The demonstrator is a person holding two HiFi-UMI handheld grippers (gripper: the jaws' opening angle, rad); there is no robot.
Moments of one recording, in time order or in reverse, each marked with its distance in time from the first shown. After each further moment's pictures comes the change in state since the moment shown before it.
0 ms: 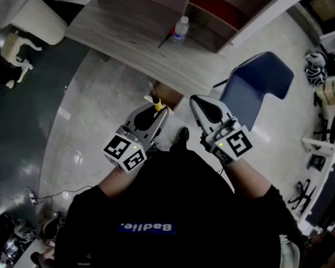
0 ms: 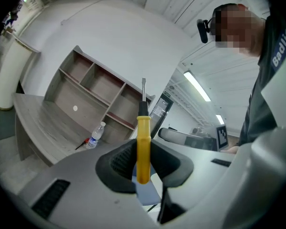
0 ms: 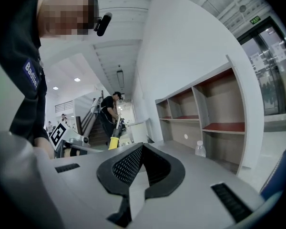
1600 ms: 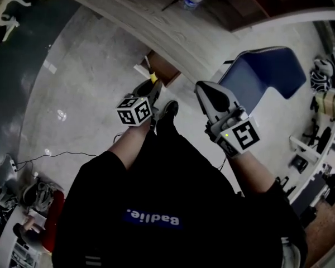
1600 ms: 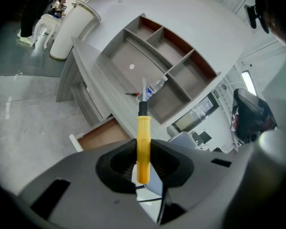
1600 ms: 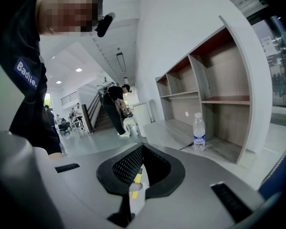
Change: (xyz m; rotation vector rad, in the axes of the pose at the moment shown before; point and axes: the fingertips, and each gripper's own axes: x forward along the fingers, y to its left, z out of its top) left arm 0.042 0.151 -0.229 -0.423 0.127 0.412; right arm 0.004 -0.037 -0.078 0.011 0.211 0.085
